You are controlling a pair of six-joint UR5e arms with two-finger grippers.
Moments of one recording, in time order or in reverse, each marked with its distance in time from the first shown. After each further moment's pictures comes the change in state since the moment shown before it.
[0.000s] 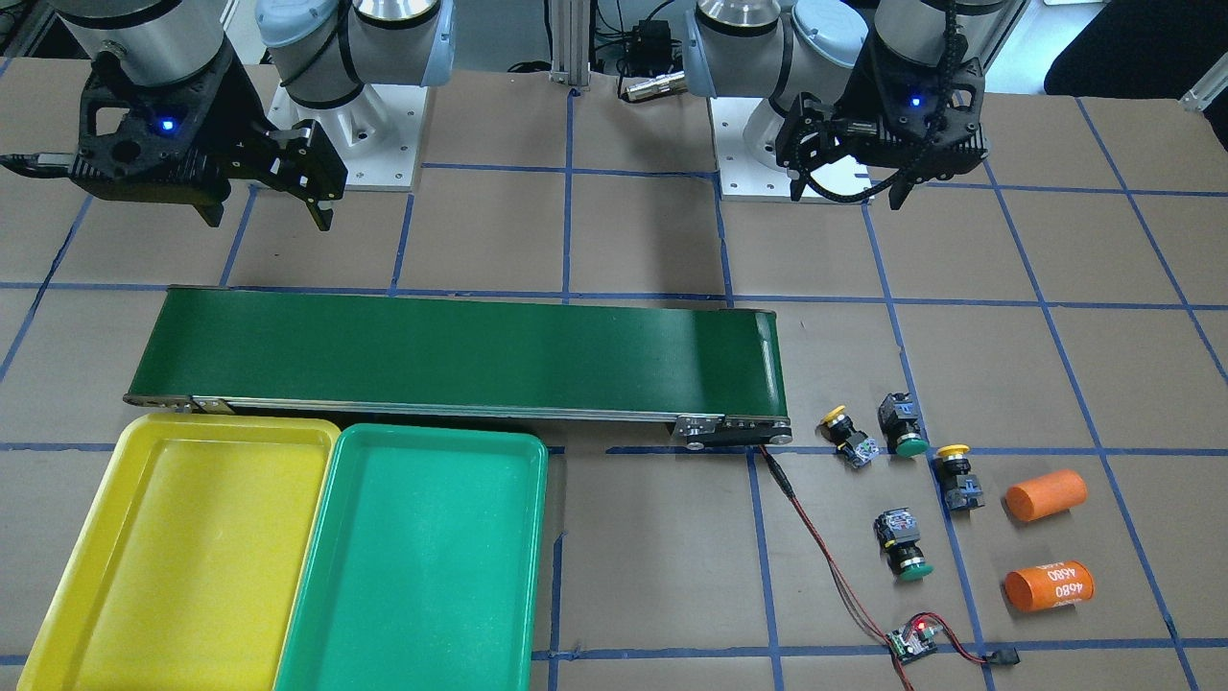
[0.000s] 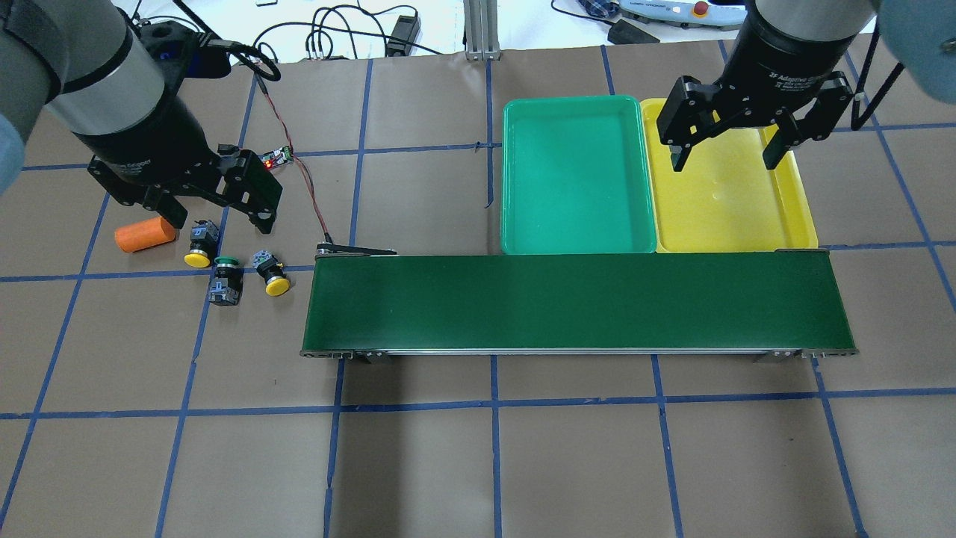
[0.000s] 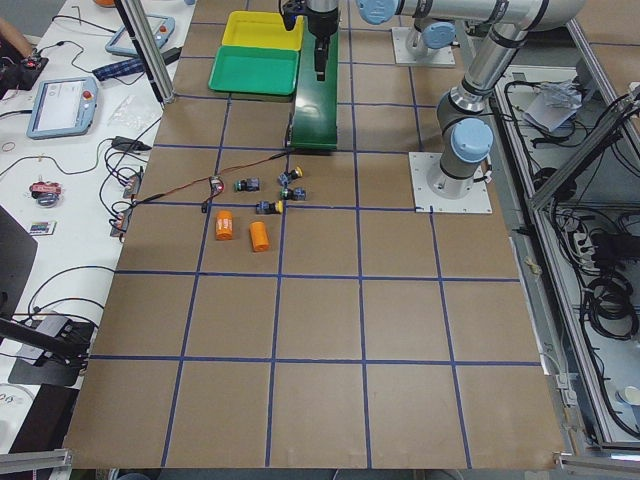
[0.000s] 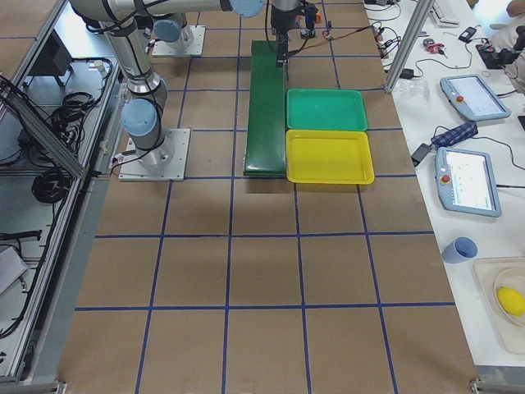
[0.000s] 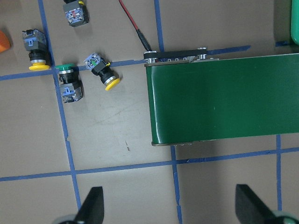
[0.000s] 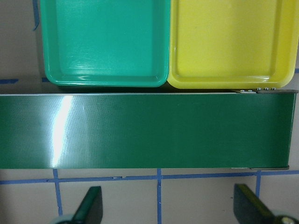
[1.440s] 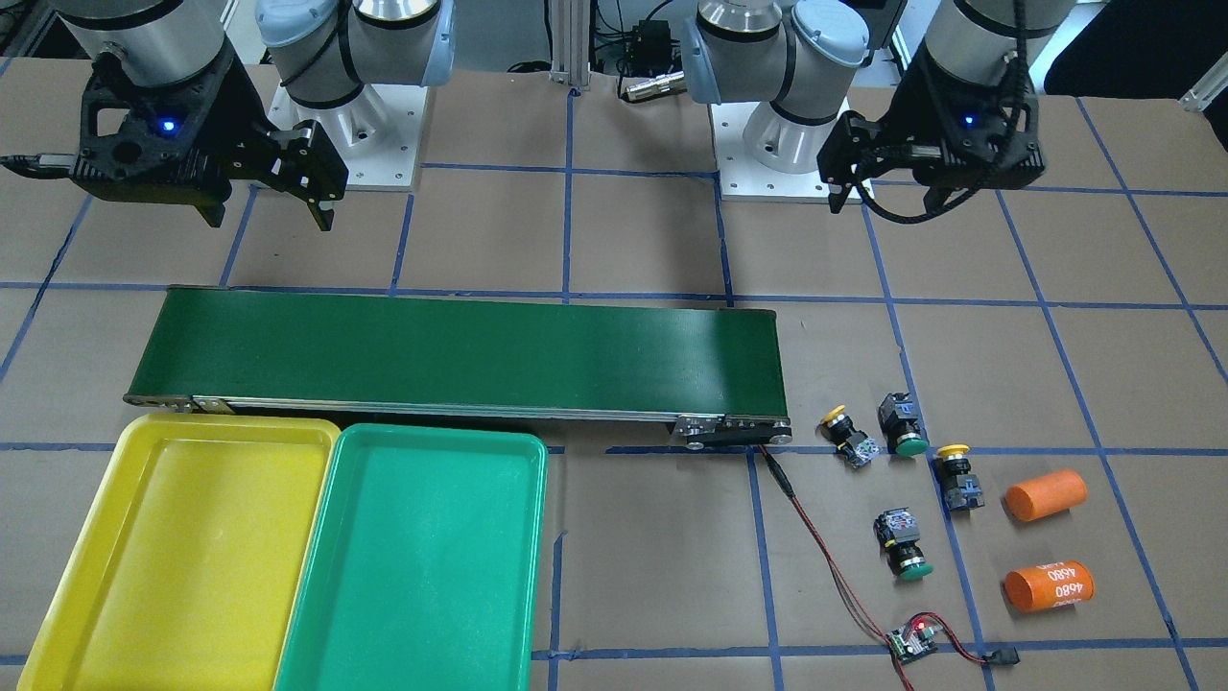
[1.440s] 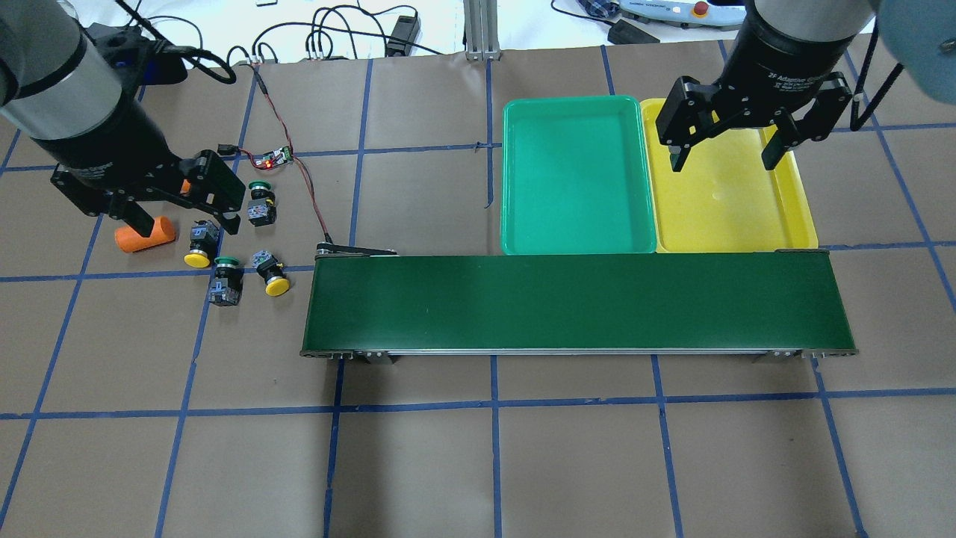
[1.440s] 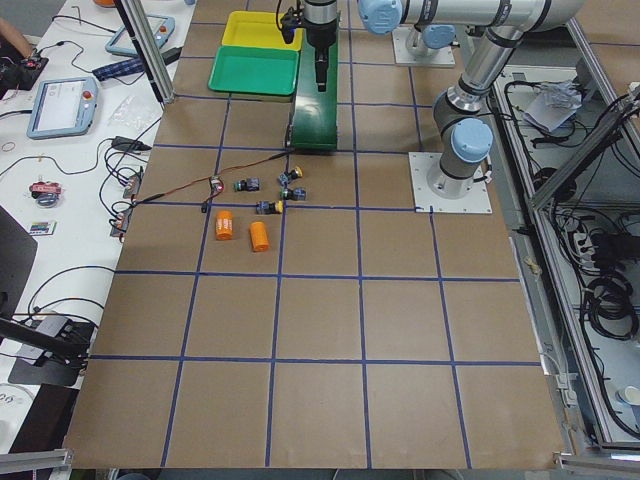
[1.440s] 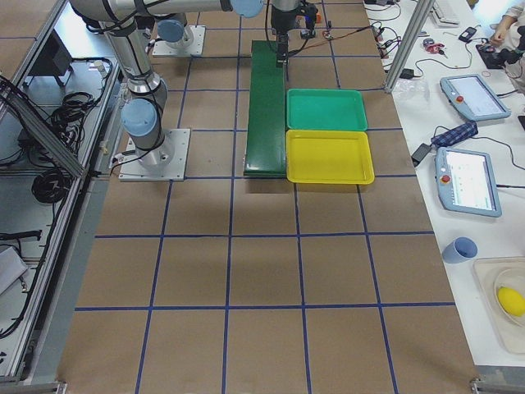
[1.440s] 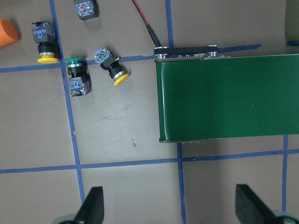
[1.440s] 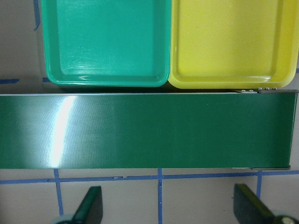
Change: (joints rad) left arm 0.139 -0.007 -0.026 0.003 -0.008 0.008; right arm 0.000 0.002 0.000 0.000 0.003 0.000
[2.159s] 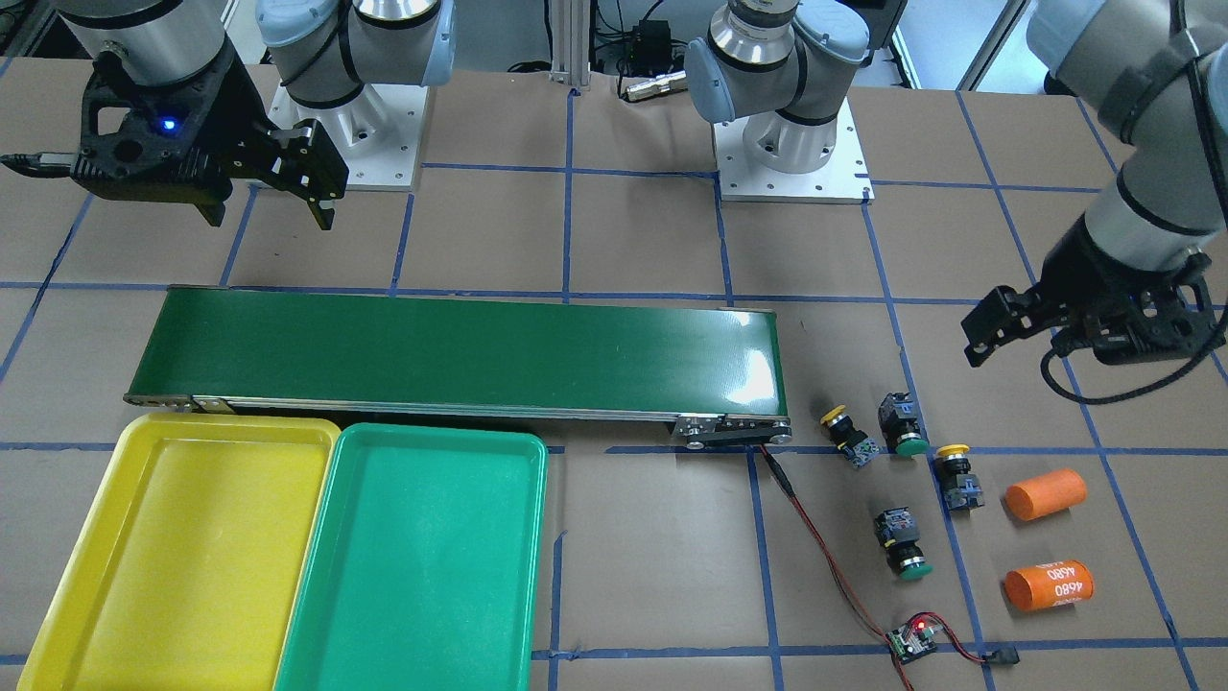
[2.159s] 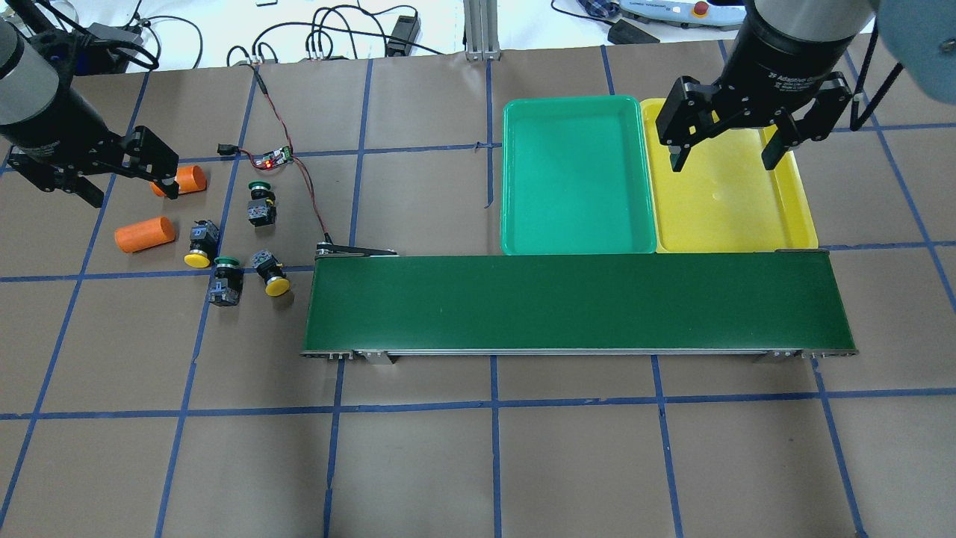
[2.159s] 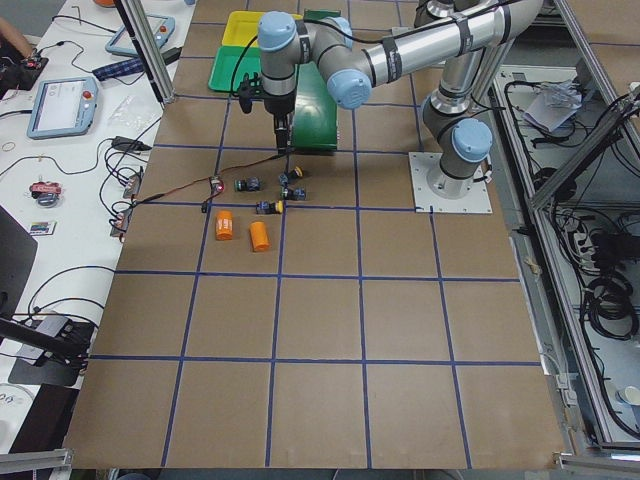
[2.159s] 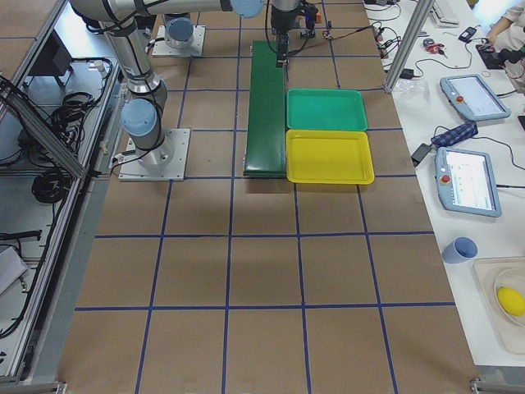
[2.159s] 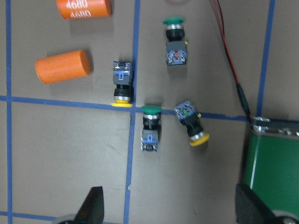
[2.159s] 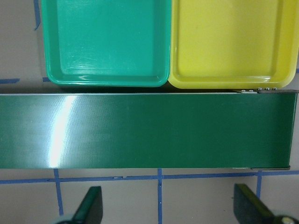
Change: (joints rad) left arm 0.201 -0.250 -0.002 0.371 -0.001 0.114; right arm 0.000 0.000 0.000 0.000 0.000 -0.001
